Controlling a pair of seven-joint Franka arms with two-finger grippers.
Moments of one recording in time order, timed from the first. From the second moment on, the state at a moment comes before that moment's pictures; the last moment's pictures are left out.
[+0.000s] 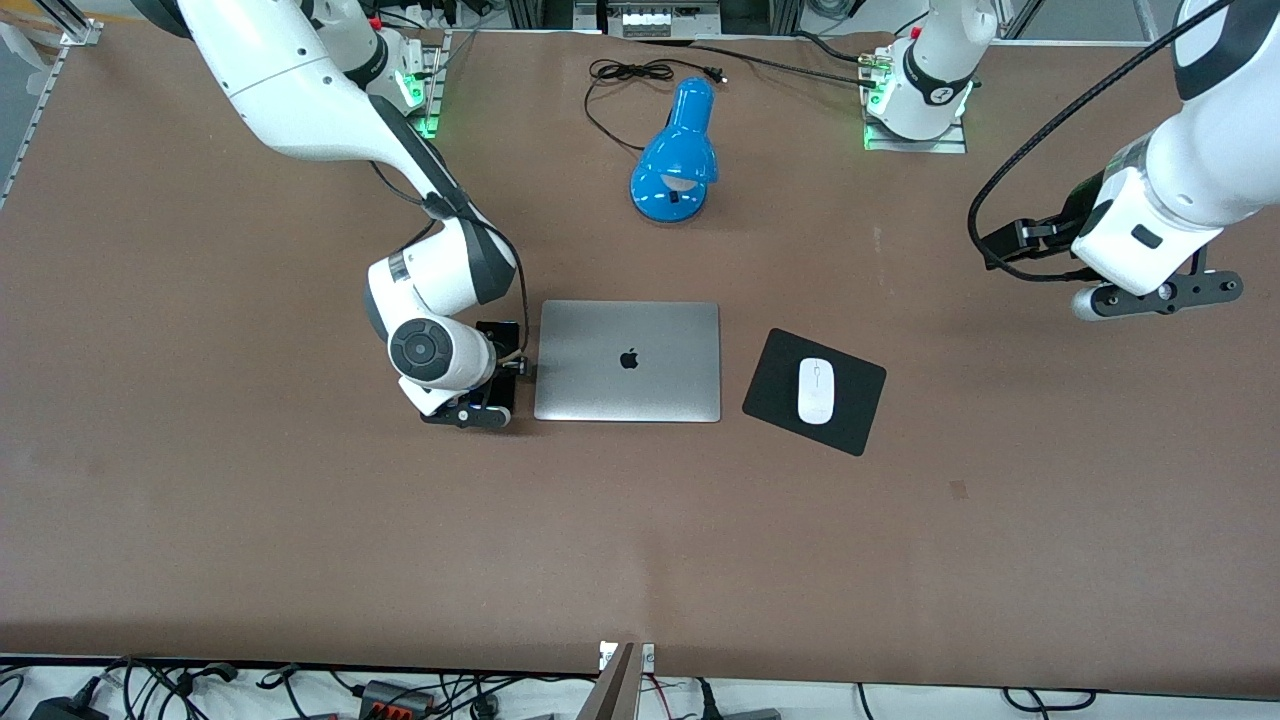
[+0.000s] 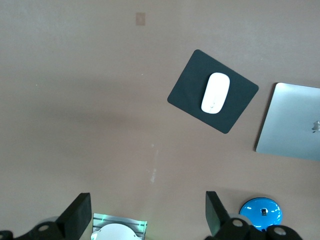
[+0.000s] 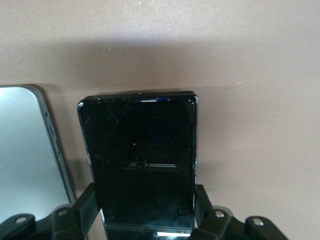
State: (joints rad) left arm 0.02 0.16 -0.19 -1.44 -0.01 1.40 -0.34; right arm 0.31 0.72 0.16 -1.65 -0.02 2.14 0.52
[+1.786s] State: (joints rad) left arm -0.03 0.00 -0.06 -1.62 0.00 1.53 -0.21; right arm 0.26 0.50 0.13 -1.55 0.00 1.90 0.49
